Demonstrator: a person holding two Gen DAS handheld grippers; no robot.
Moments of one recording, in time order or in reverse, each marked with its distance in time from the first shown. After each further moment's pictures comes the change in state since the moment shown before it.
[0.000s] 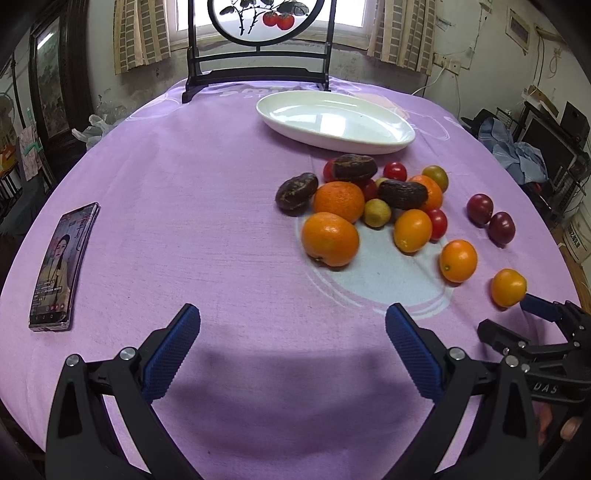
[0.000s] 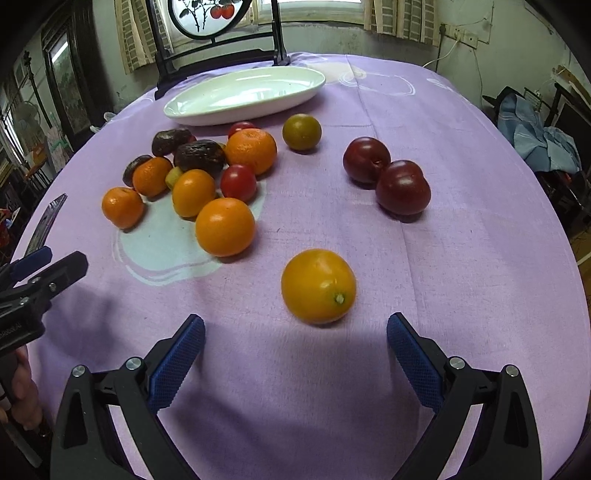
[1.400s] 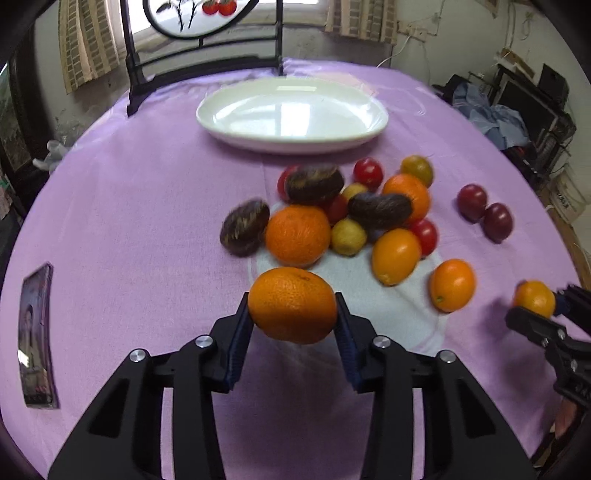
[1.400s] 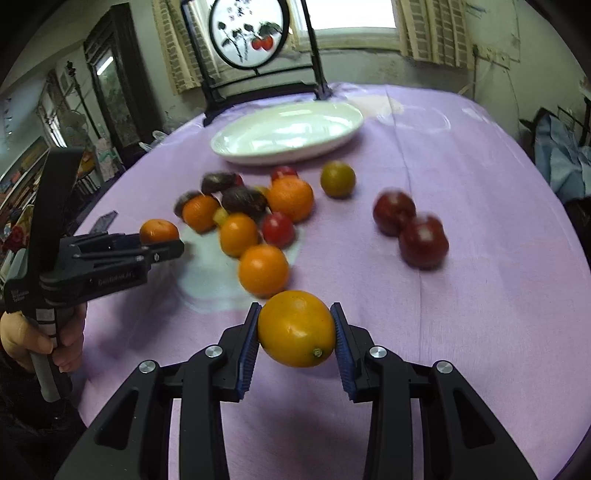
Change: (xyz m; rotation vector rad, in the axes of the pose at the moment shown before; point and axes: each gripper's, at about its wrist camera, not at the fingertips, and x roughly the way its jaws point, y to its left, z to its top) left arm 0.031 -0.033 0.053 0.160 0.045 -0.078; right arm -0.029 -0.011 0.020 -0.072 -0.116 0.208
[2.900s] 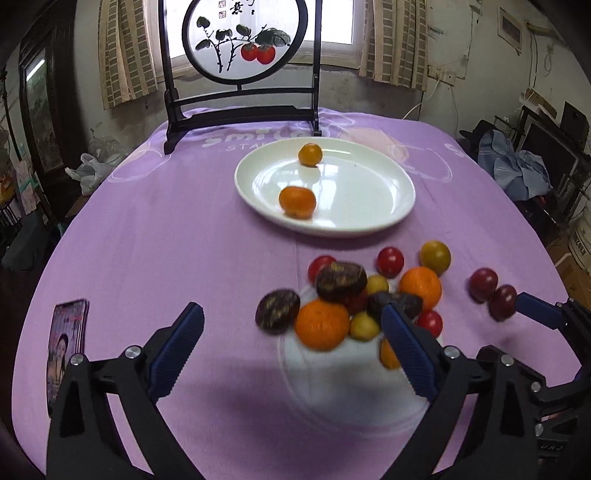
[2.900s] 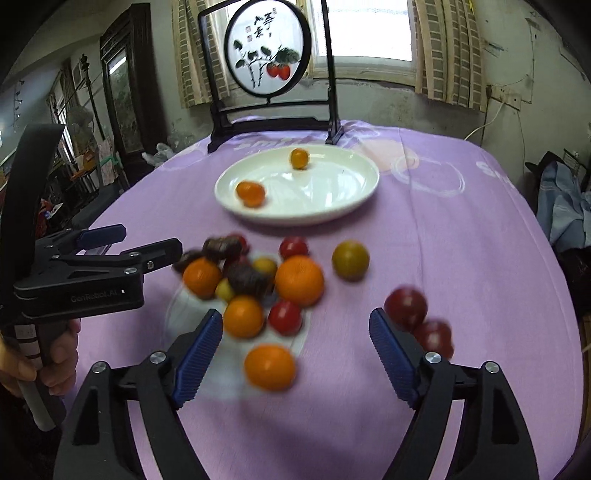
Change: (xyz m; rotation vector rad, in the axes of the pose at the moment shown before) left arm -0.022 0.010 0.026 -0.106 -0.107 0.111; right arm 0.014 0.023 0.046 -0.076 -0.071 -0.037
